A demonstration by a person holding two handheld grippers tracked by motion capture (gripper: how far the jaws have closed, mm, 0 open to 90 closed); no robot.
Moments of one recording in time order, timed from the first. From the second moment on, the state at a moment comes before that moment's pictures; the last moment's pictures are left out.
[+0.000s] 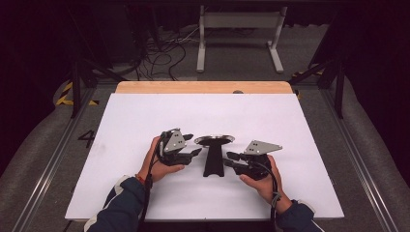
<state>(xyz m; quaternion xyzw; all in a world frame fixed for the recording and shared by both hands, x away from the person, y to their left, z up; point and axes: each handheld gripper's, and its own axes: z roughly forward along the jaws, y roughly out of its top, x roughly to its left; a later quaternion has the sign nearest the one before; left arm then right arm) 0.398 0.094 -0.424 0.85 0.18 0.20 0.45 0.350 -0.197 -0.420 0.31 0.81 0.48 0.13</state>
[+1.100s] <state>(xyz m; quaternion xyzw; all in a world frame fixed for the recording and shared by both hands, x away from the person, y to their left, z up) 0.354 0.172 -0.443 0.87 0.22 0.18 0.41 0.332 -0.190 -0.401 0.29 0.79 0.50 0.19</state>
